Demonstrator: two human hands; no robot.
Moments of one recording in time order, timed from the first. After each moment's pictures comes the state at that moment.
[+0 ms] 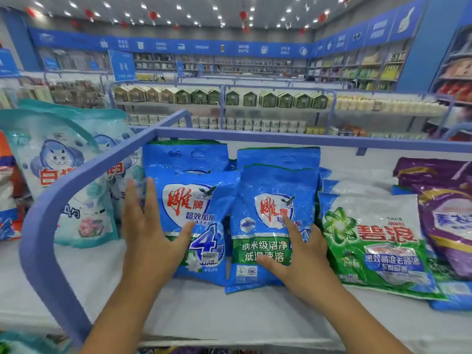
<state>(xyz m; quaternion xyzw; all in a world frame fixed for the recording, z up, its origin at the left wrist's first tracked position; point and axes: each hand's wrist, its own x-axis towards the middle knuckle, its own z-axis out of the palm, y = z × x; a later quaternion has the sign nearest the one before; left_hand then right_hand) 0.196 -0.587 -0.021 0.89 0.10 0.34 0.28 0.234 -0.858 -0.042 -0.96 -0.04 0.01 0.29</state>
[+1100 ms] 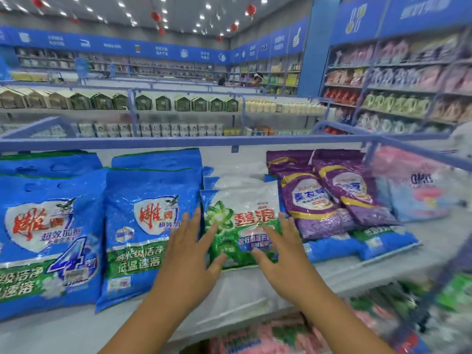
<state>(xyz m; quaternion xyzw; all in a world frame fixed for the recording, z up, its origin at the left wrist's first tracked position) 0.217 -0.828 -0.042 0.95 -0.16 0.14 0.21 0.189 -1.041 -0.034 -0.95 0.00 -0.11 0.29</state>
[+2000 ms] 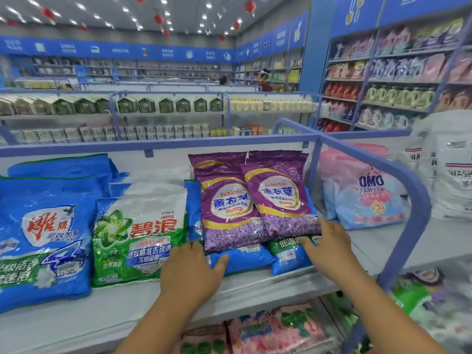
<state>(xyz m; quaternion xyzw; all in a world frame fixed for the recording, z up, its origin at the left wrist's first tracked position) 0.217 -1.077 -0.037 1.00 0.00 0.04 0.09 0.212 -1.353 -0.022 -0.94 0.18 -0.10 0.28</state>
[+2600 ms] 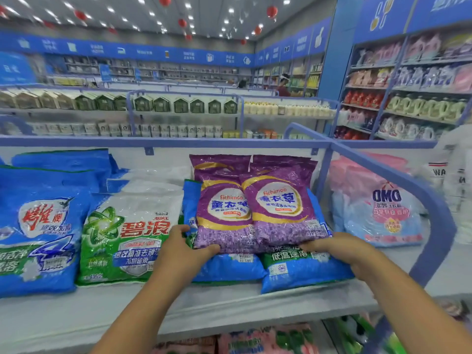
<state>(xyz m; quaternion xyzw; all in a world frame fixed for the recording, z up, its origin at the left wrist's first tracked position) 0.239 -1.089 -0.019 0.85 0.13 0.05 0.51 0.261 -1.408 -0.007 -0.84 0.17 0.09 0.51</state>
